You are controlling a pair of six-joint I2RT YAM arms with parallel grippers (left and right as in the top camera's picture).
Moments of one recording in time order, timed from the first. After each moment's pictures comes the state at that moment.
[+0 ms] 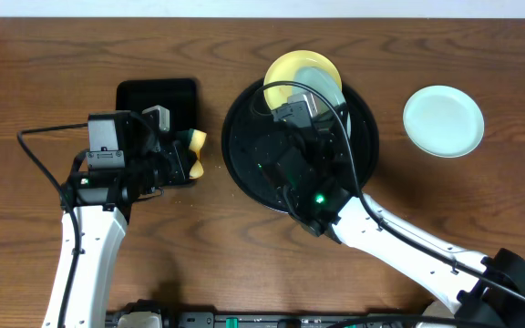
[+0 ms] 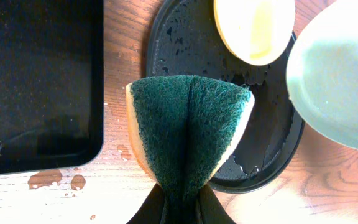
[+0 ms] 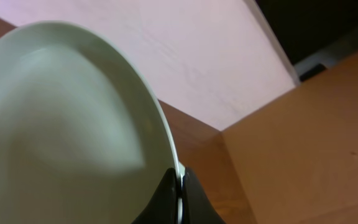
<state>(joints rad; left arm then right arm) 0.04 1.20 0.96 -0.74 0.48 -0.27 0.87 1.58 1.07 -0.07 1.32 -0.19</state>
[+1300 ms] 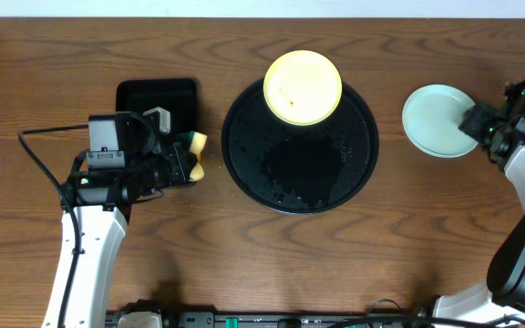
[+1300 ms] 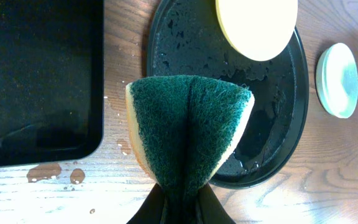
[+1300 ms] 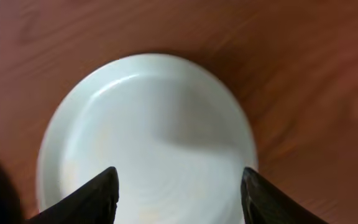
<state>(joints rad) 0.04 1.20 0.96 -0.76 0.48 -0.27 -0.40 1.75 1.07 -0.17 -0.20 0.19</state>
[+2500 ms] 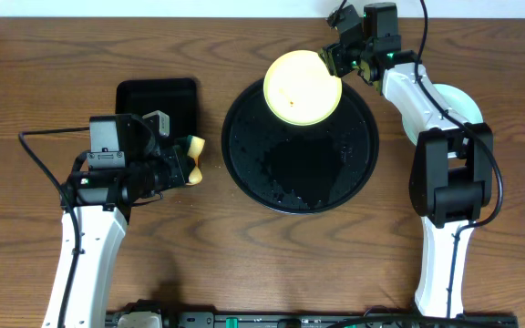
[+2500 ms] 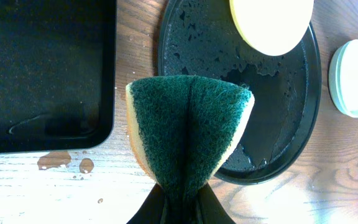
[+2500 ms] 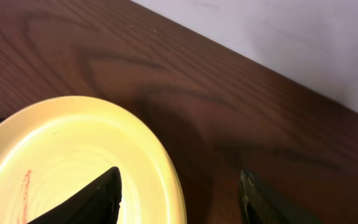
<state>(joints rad) 0.04 1.20 0.96 -0.79 0.45 -0.27 0.18 2.31 1.85 -0.27 -0.31 -0.23</state>
